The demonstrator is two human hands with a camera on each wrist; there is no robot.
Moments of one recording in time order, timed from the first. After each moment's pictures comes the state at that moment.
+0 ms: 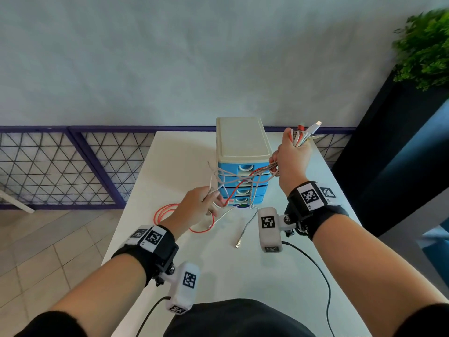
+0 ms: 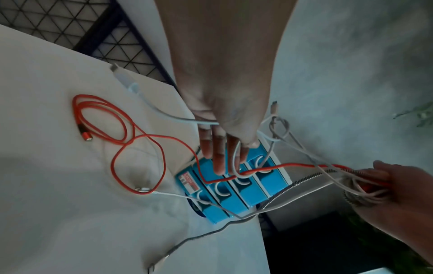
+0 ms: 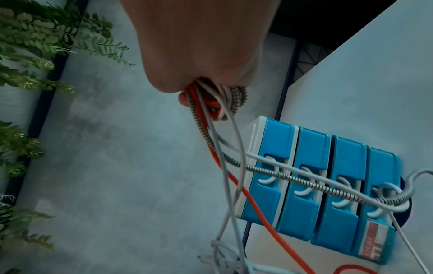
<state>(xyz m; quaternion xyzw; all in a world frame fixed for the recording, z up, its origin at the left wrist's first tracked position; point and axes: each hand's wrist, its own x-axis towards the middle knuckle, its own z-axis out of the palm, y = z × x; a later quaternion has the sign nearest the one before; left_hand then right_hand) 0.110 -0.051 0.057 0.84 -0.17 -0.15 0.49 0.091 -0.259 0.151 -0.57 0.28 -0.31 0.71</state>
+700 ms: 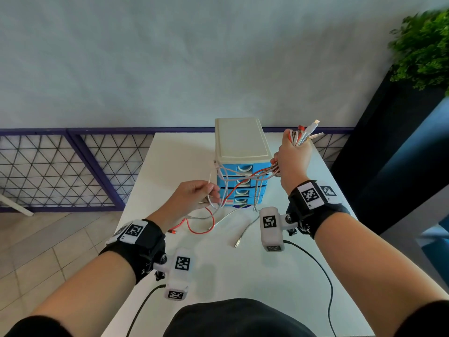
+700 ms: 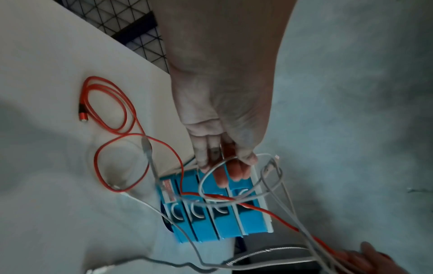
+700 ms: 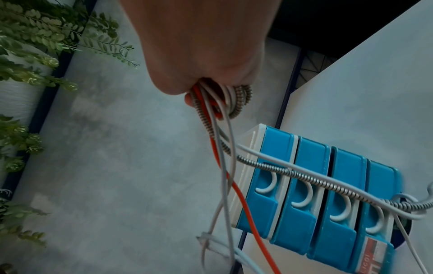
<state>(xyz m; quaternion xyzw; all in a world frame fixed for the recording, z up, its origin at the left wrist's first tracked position) 0.116 -0.037 0.073 0.72 -0.14 -0.22 0.64 0.092 -0.265 0.150 -0.61 0.29 -0.31 0.67</state>
